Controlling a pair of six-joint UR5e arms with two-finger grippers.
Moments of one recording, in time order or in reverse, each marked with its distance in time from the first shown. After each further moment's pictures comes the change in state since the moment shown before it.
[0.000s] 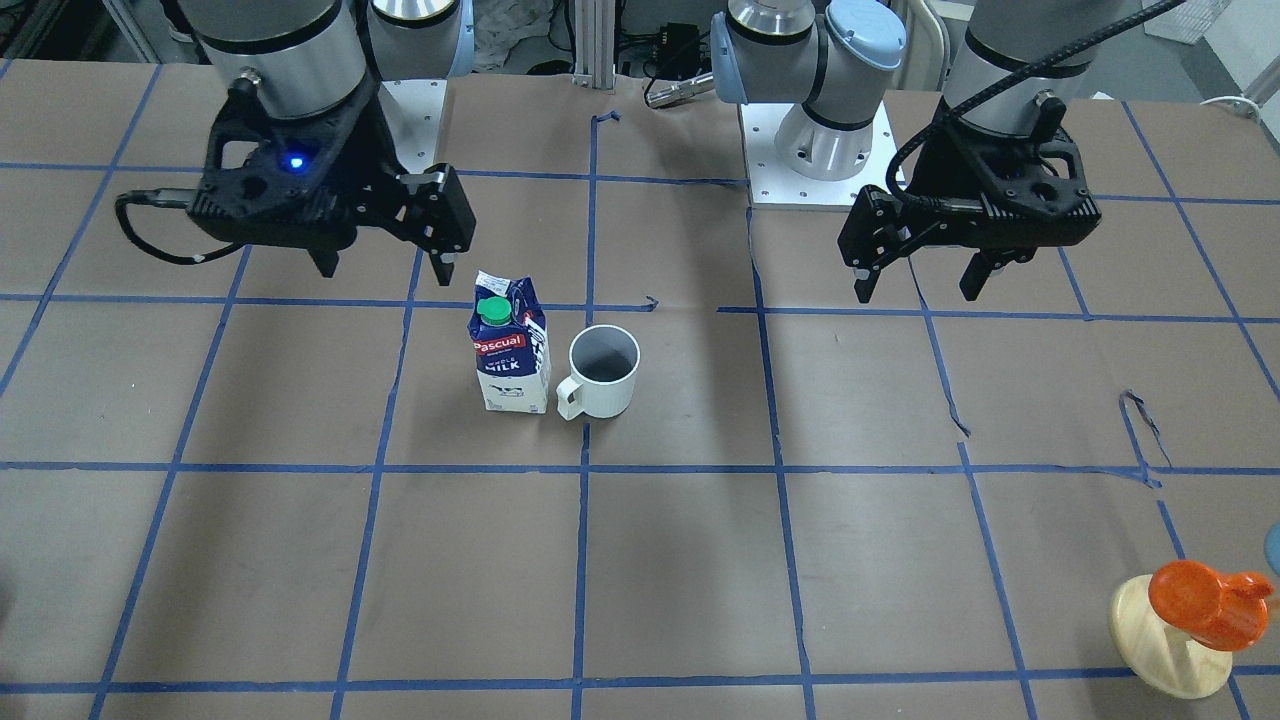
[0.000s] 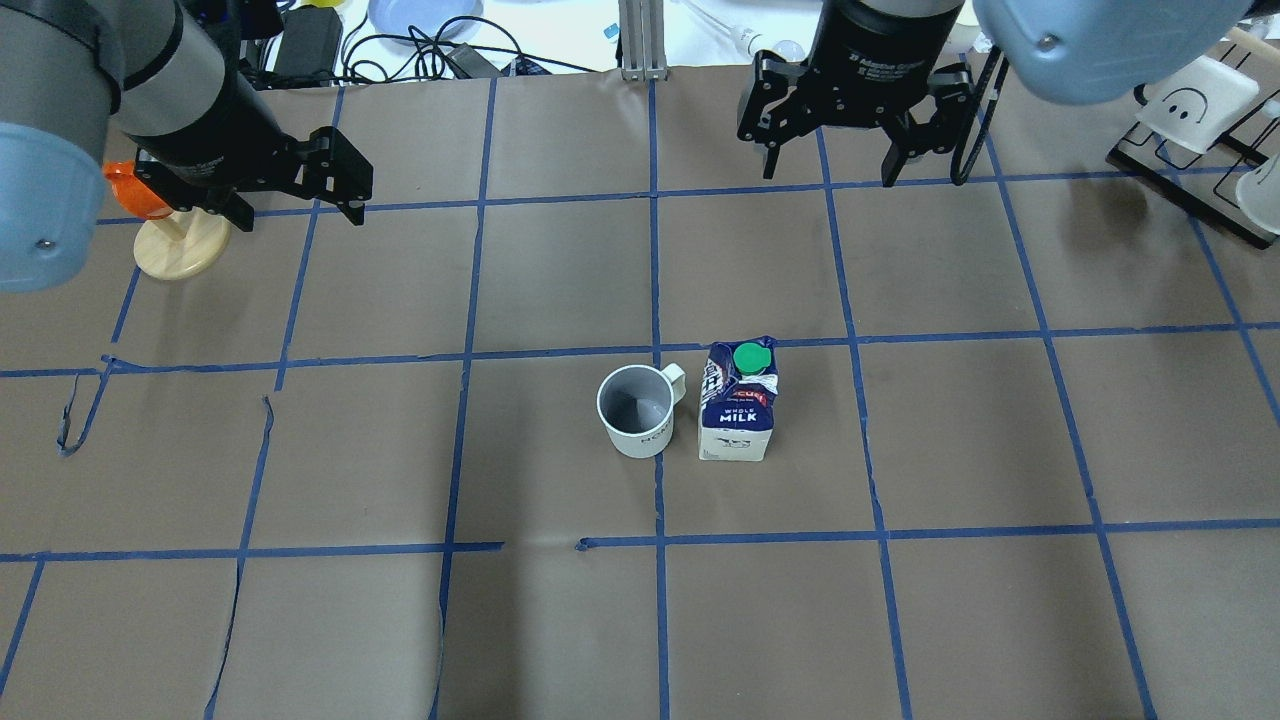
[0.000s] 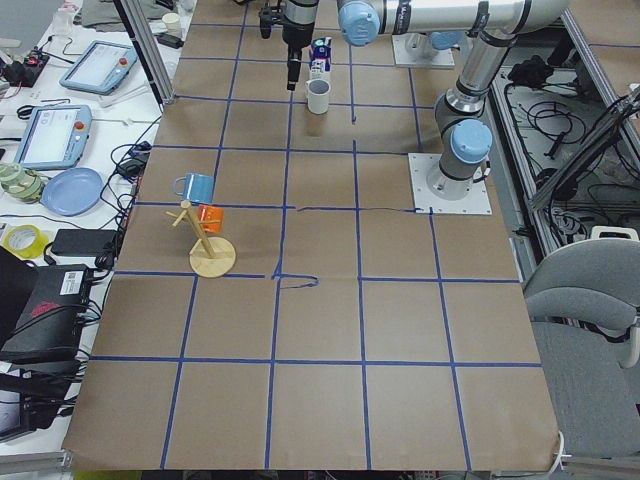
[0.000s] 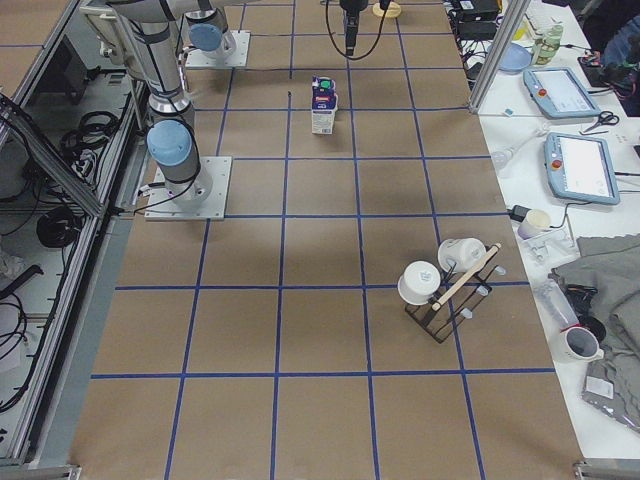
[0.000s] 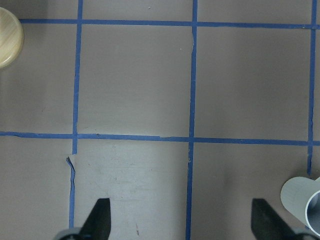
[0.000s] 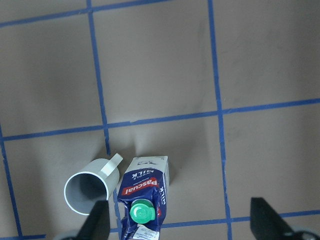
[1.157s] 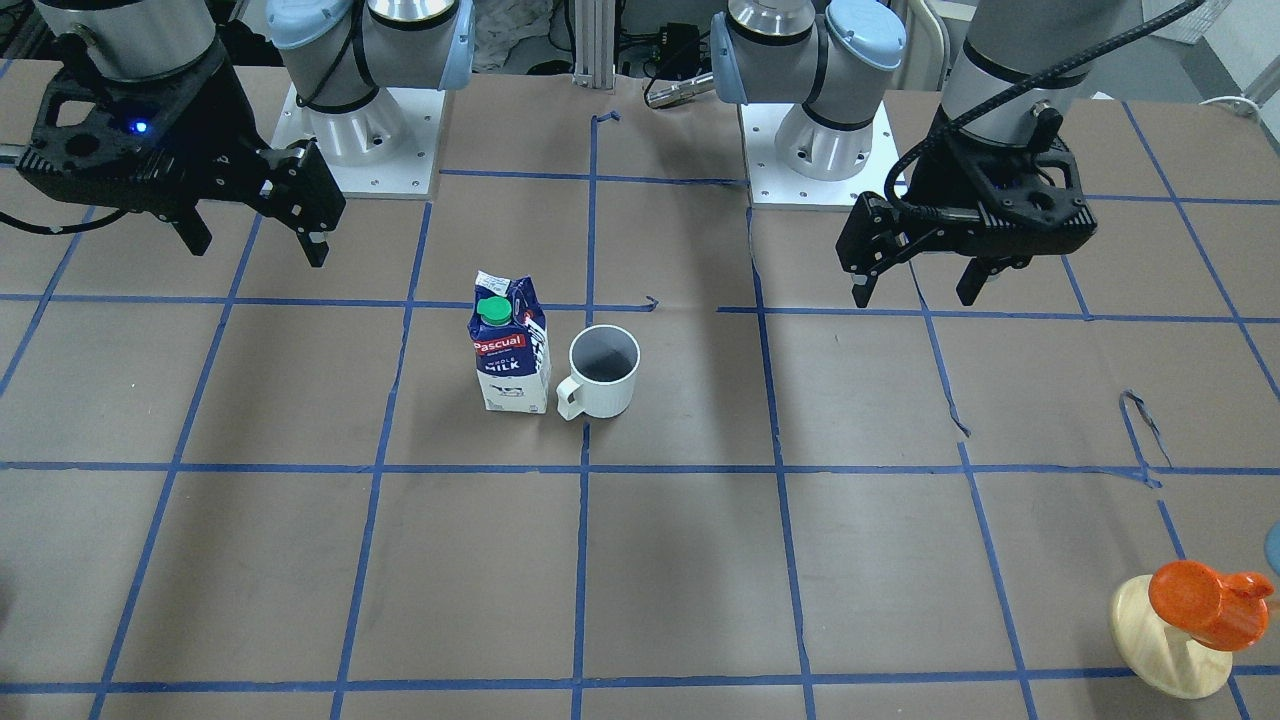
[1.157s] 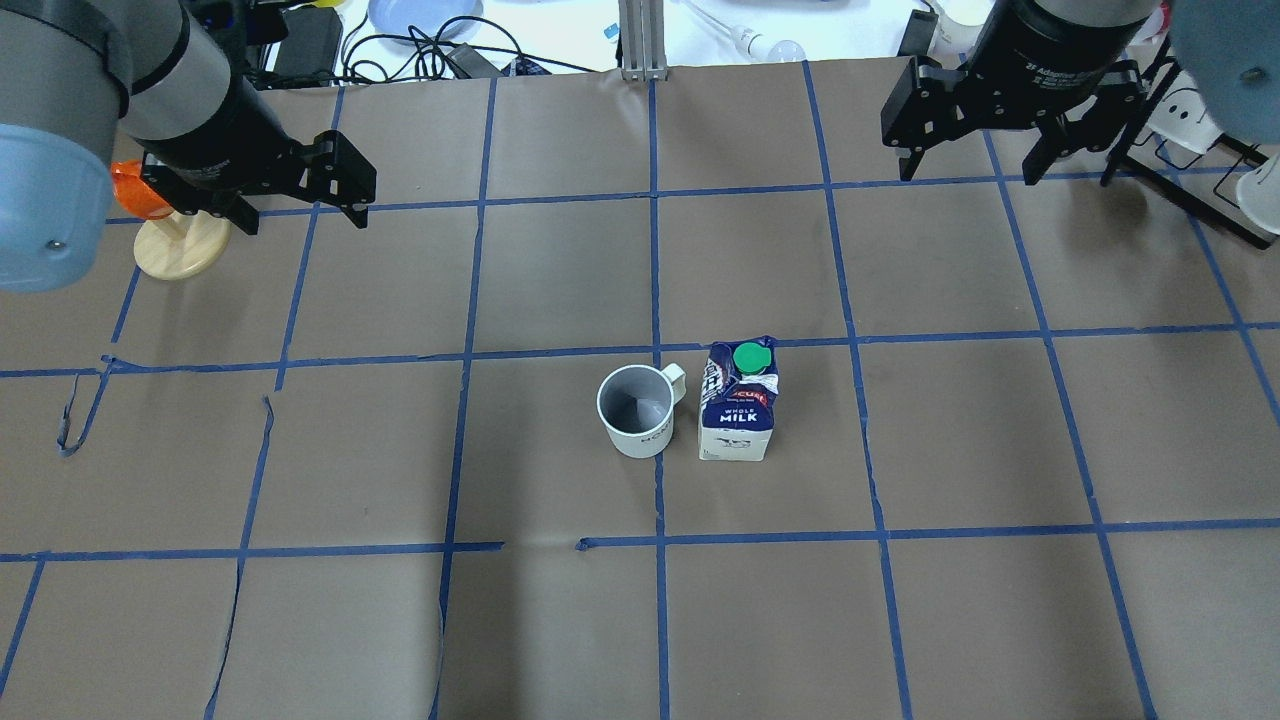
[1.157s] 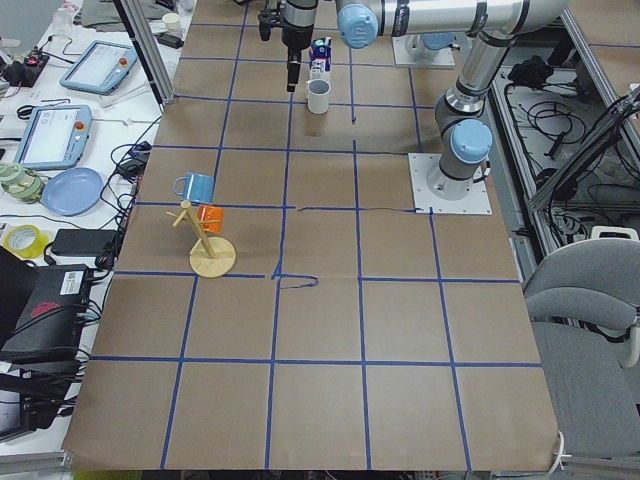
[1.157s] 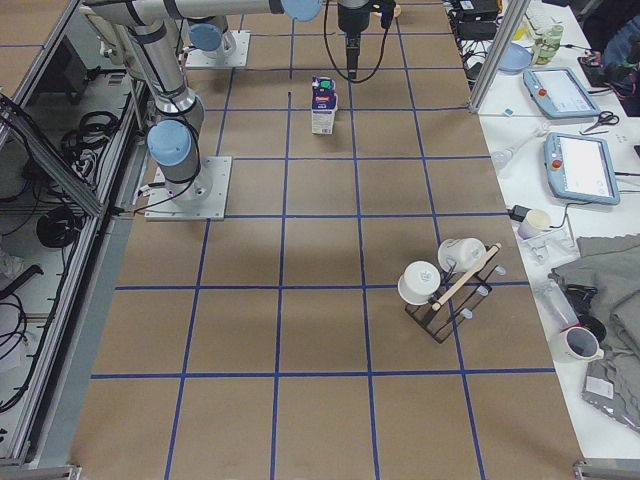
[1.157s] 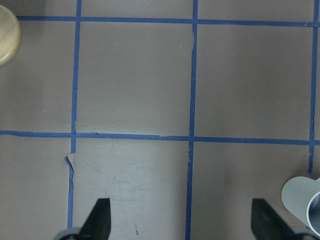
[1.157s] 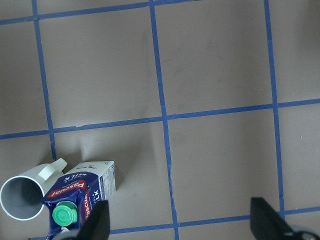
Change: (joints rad) left arm 0.001 -0.006 -0.005 0.005 -0.004 0.000; right arm -0.117 -0.113 0.127 -0.033 -0.050 -0.136
